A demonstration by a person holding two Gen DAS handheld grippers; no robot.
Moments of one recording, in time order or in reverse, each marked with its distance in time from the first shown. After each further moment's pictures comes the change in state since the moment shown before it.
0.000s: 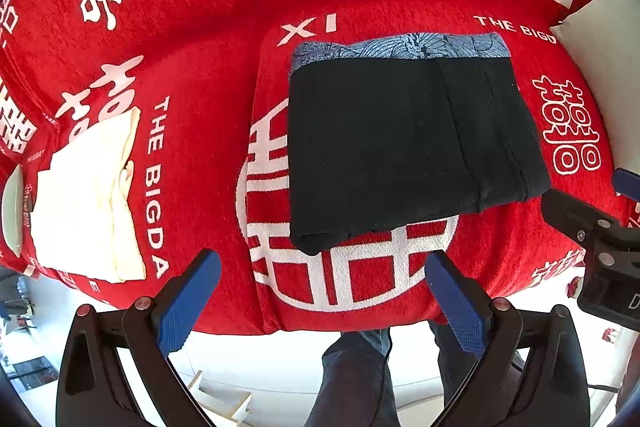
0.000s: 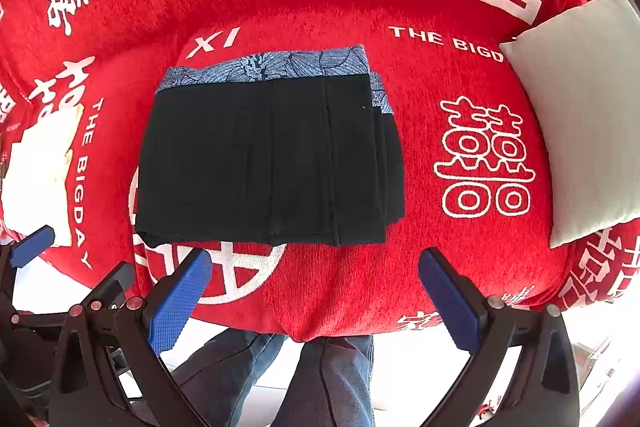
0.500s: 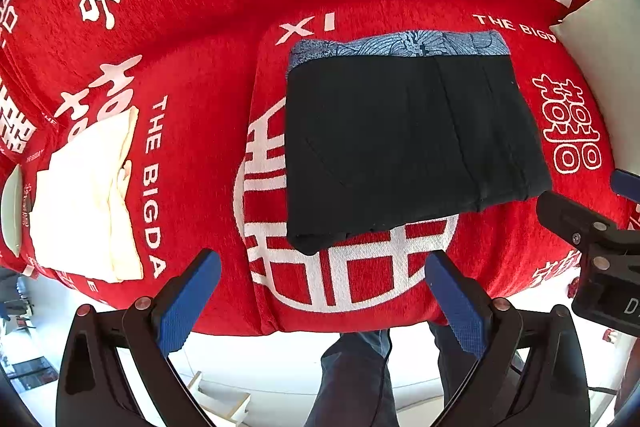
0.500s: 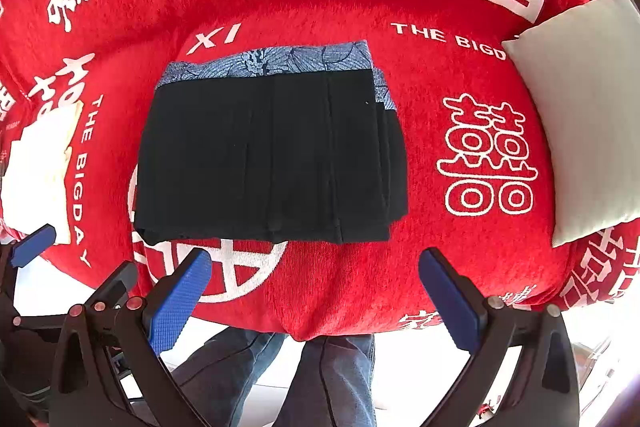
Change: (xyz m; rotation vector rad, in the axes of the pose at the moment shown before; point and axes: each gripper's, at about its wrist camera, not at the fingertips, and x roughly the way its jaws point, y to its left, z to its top) left arm 0.003 -0.001 0.000 -0.008 -0.001 -0.005; right arm 0.005 0.002 -0.002 -0.005 0.008 -0.001
